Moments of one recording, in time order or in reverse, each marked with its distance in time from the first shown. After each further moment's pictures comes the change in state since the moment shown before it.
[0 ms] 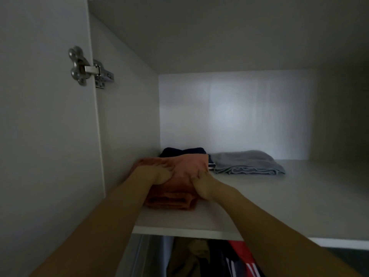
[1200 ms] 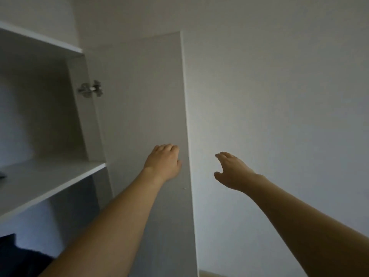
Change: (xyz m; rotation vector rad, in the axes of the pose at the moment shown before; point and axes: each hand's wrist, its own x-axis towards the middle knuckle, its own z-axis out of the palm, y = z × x) left_hand -0.408 0.474 0.040 -0.199 0.482 1.500; right_hand -0.700 0.063 -0.120 -0.591 0.739 1.165
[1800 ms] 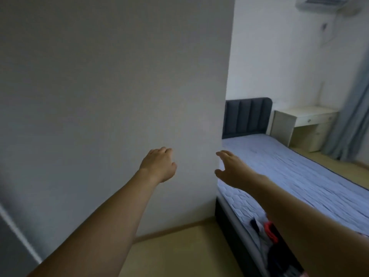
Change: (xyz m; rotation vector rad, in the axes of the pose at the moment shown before) left_hand 0.021 0.555 0.051 -0.358 -0.269 0.368; right_hand -0.327 0.439 -0.125 -0.060 -0.027 0.553
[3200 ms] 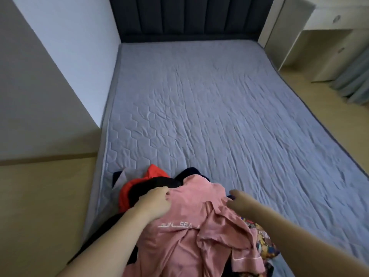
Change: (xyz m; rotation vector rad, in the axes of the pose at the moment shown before) left_hand 0.348 0.769 0.673 -0.474 -0.725 -0.395; right_hand 0.101 1.103 0.224 0.099 -0.825 0.486
